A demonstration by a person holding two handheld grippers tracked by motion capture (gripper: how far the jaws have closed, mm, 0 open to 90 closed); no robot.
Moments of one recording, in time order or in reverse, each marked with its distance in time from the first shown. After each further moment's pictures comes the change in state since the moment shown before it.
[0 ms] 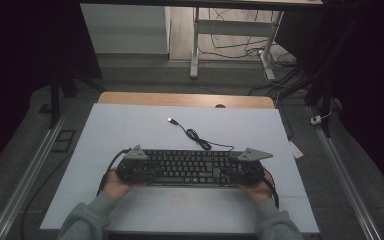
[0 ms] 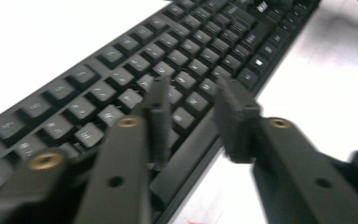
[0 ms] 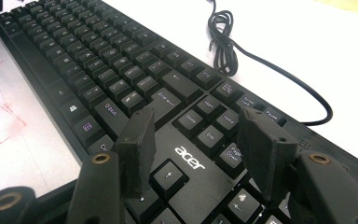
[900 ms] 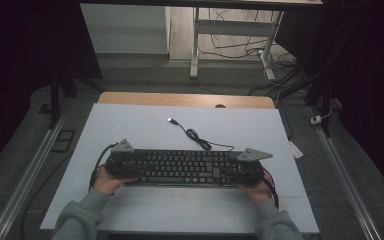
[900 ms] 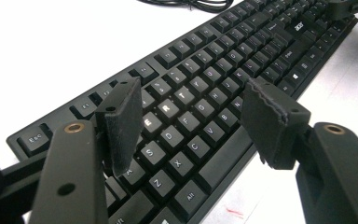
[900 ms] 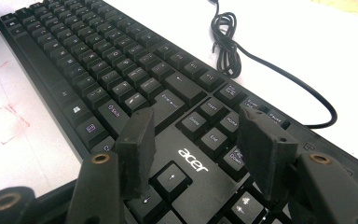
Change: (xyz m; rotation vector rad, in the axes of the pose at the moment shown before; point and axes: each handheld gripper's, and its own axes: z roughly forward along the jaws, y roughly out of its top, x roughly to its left) left arm 0.021 -0.003 -0.018 -0.029 0.065 -0.071; right arm 0.001 0.000 0.001 -0.003 0.008 -0.006
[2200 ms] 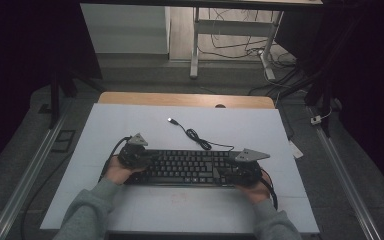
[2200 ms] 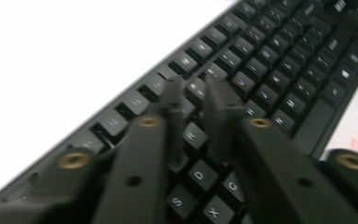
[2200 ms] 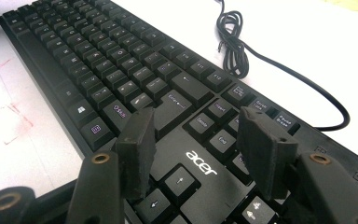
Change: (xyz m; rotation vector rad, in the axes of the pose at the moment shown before) left arm 0.014 0.018 0.046 0.119 -0.019 0.083; right arm 0.005 0.001 0.003 0.008 0.006 -0.006
